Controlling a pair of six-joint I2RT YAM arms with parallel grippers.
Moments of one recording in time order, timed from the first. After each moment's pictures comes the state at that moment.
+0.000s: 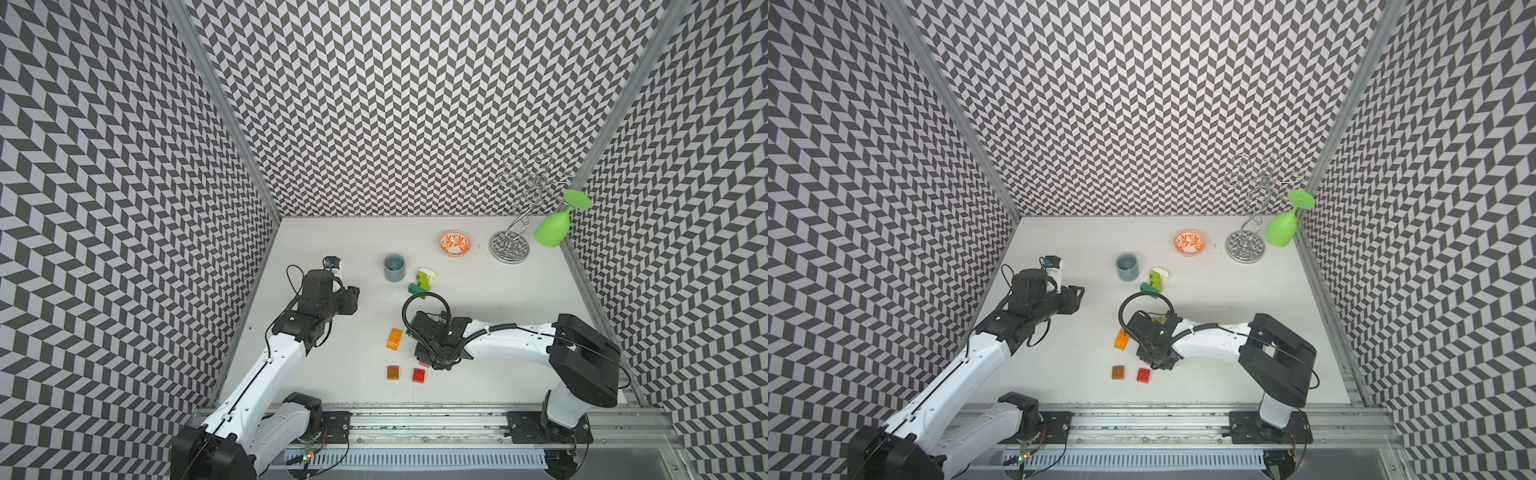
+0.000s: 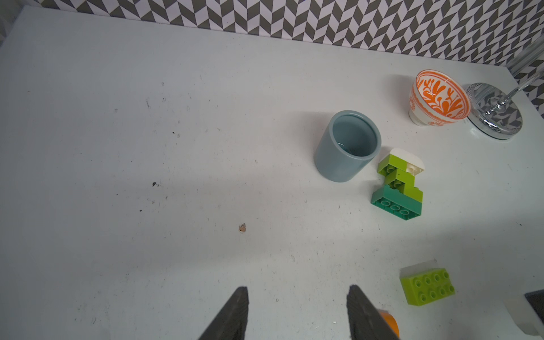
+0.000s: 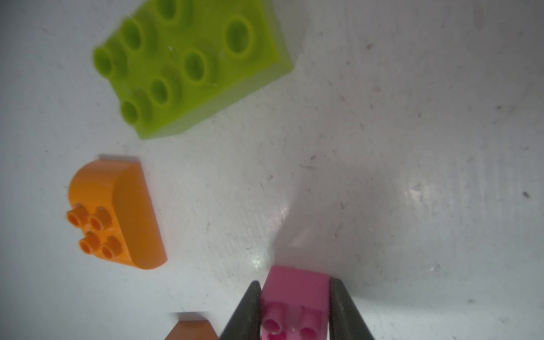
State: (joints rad) left arm -0.27 0.99 0.72 -0.38 0.05 -0.22; right arm 1.08 1.72 1.01 -0.57 0.06 1.43
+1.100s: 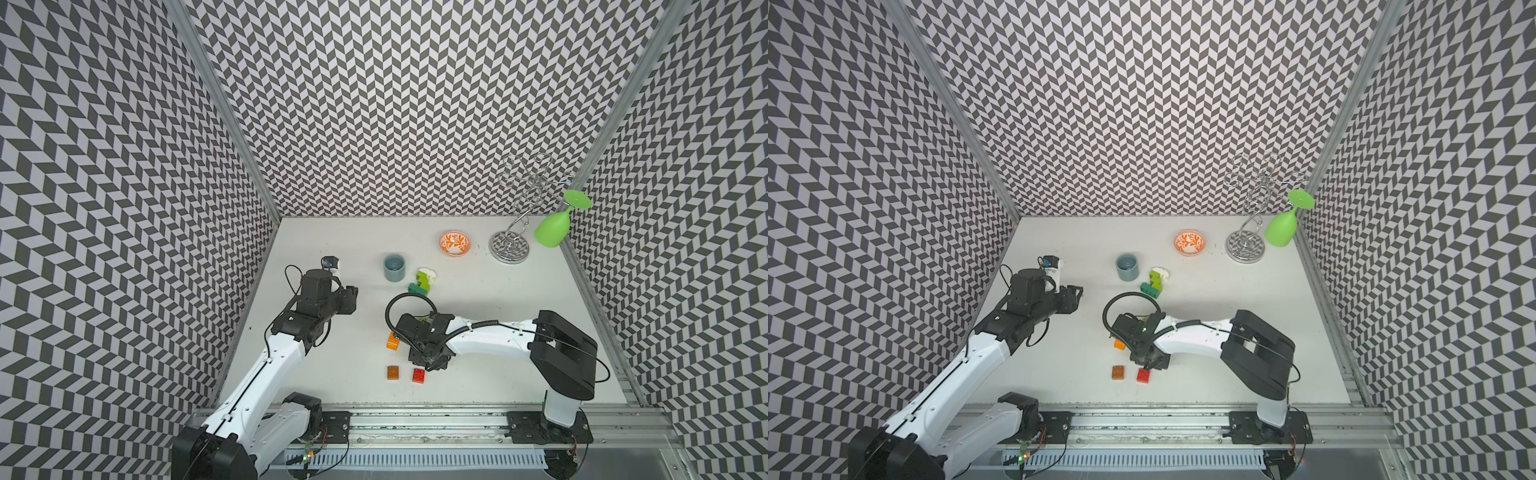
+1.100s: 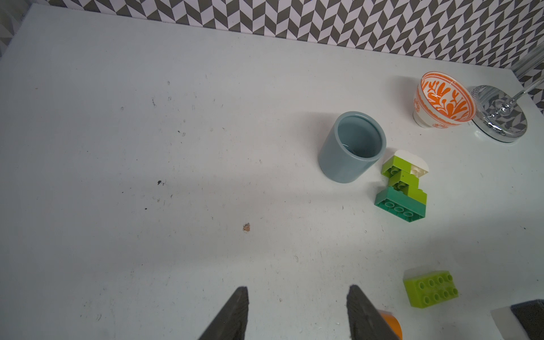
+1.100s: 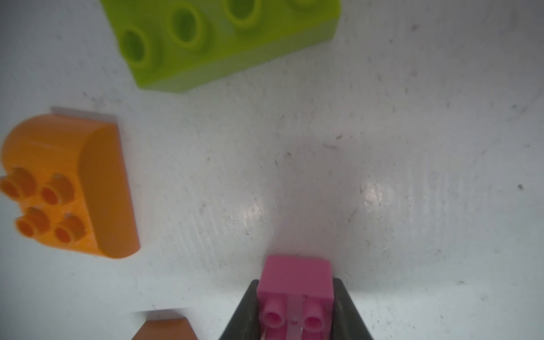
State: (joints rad) left arm -0.25 0.99 0.72 -0.39 0.05 -0.22; right arm 1.12 1.83 1.19 -0.78 0.11 1.33
